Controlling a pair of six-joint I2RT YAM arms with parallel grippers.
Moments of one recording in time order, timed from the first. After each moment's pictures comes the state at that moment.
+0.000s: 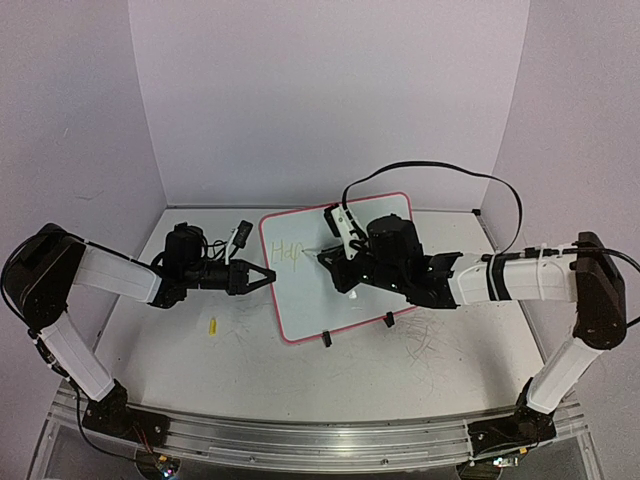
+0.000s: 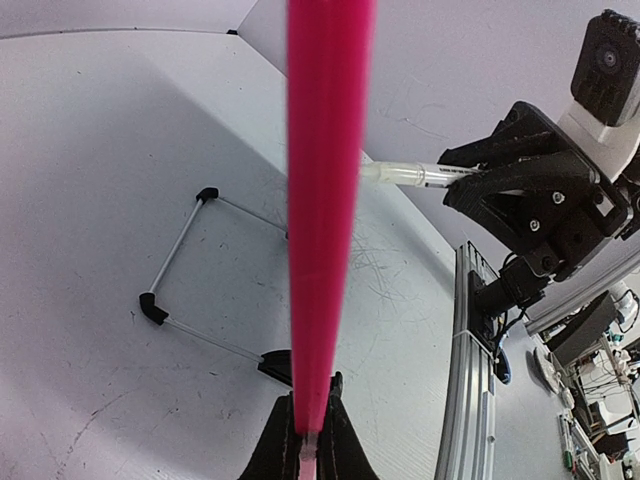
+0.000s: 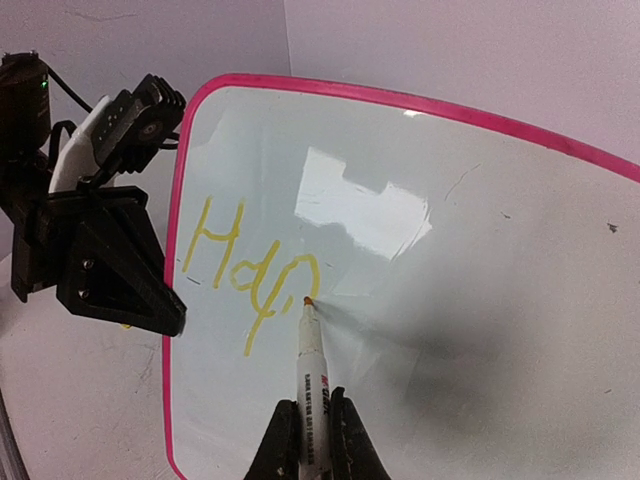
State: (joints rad) left arm -0.51 1.62 0.69 0.60 0.80 -0.41; right arm 0.93 1.67 1.08 0.23 0.11 0.10
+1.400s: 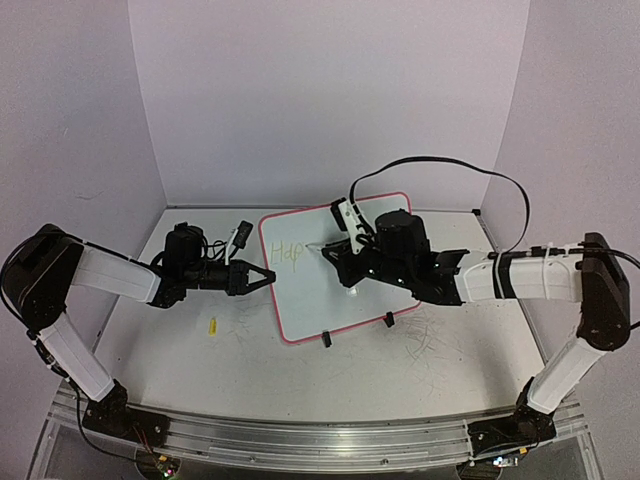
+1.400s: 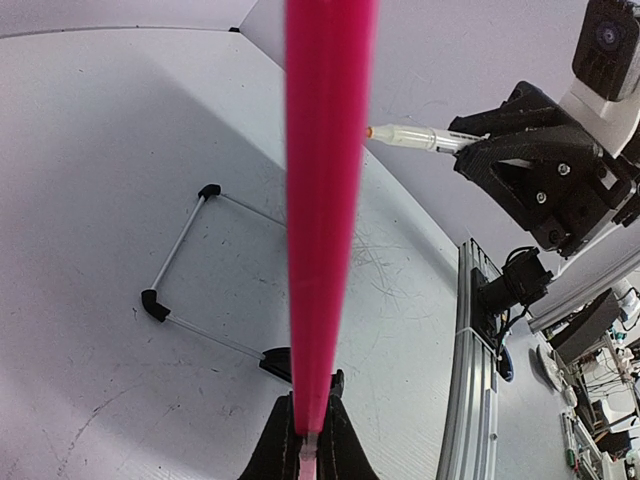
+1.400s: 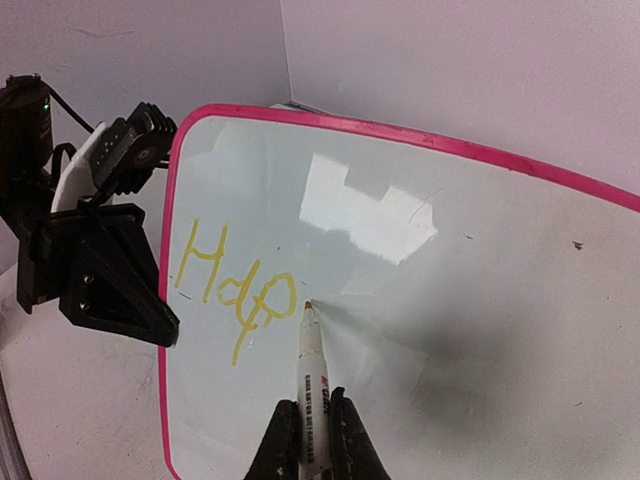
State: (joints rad) left arm -0.51 1.61 0.69 0.58 0.79 -0.40; right arm 0.90 1.64 1.07 0.24 0.08 0.09
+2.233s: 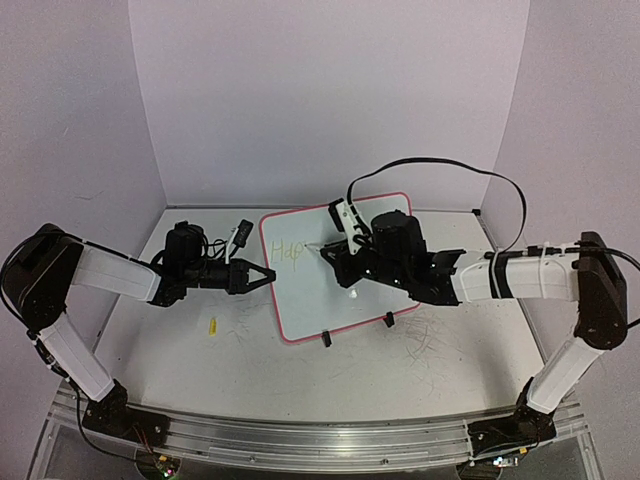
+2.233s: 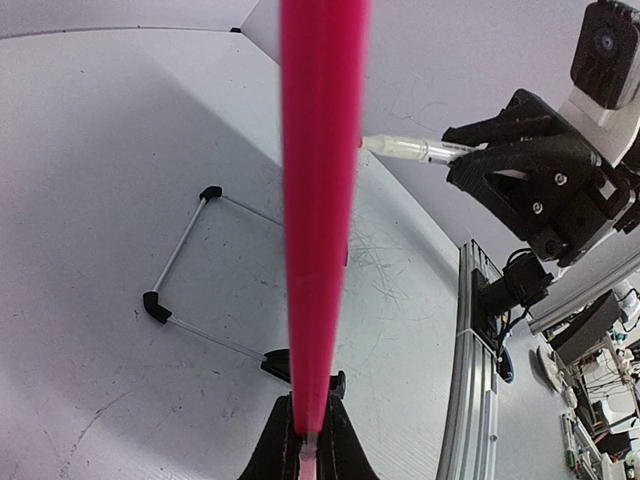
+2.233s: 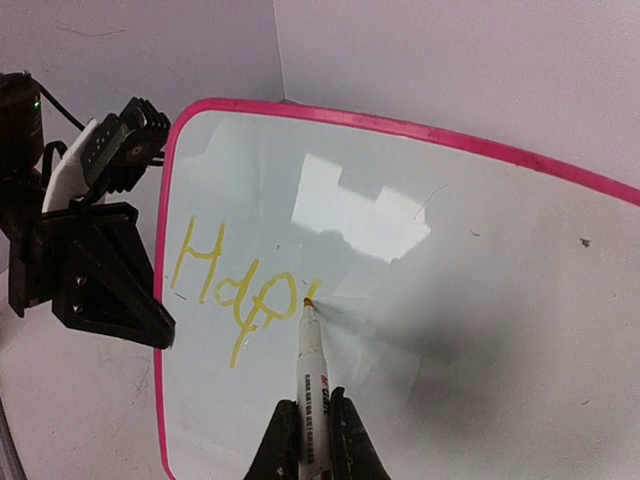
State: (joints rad) left arm -0.51 1.61 0.70 0.56 0.79 -0.39; right arm 0.91 1.66 1.08 0.23 0.11 0.11
